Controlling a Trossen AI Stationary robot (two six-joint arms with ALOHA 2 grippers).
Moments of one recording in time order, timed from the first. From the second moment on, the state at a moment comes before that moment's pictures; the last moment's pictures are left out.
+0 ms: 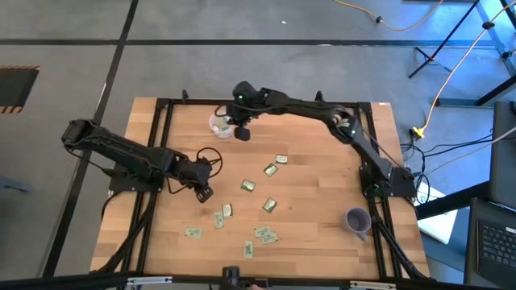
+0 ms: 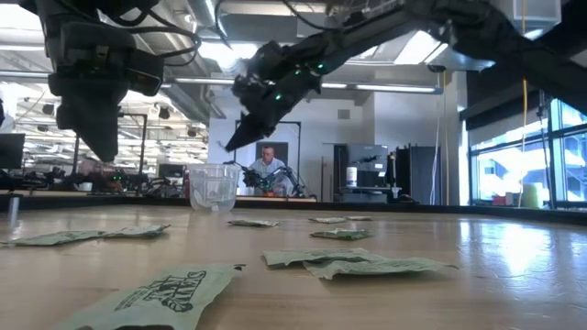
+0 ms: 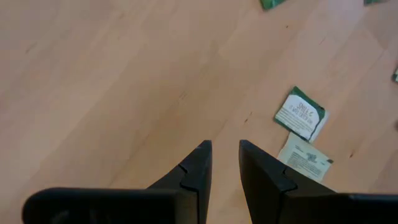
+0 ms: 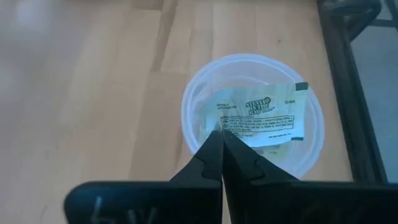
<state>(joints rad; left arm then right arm) -0.21 1.14 0.66 -0.66 -0.06 -0.96 -0.40 2.39 2.16 -0.56 -0.29 -0.37</state>
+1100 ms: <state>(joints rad) -0.21 1.14 0.66 -0.66 -0.08 -0.96 -0.39 2.47 2.27 -0.60 -0.18 -0.38</state>
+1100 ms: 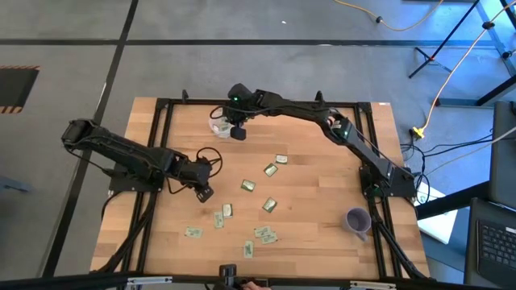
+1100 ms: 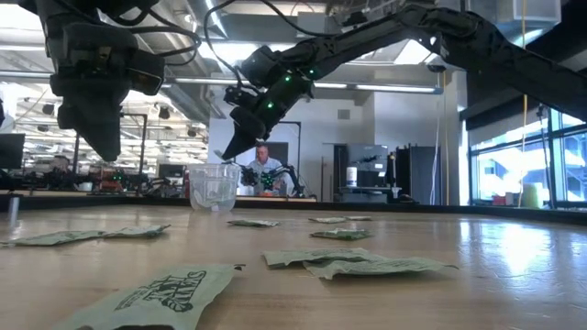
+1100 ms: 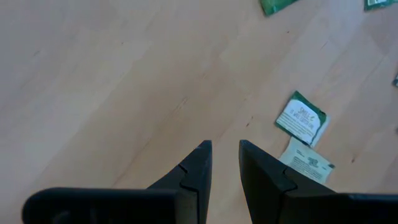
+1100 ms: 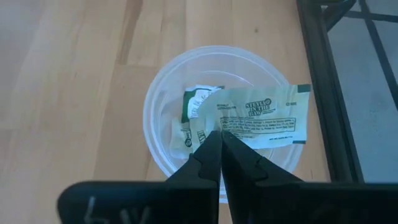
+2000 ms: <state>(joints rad) -0.21 1.14 0.66 -0.65 -0.11 -0.96 -0.39 2.47 2.27 -0.60 -0.24 -0.39</state>
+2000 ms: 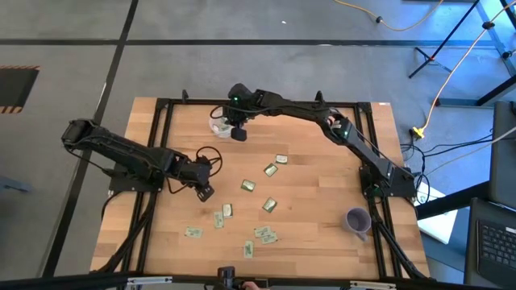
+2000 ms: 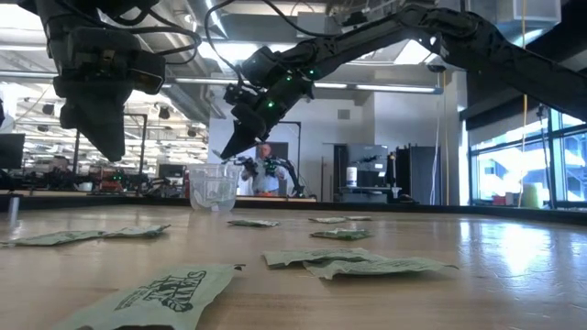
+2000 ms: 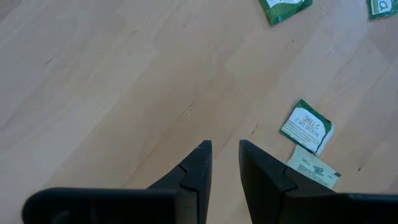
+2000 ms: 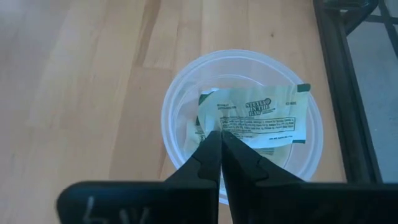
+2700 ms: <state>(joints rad) -0.21 1.14 0.66 -0.66 -0.11 -0.96 -0.39 2.36 2.27 -0.93 -0.33 -0.41</state>
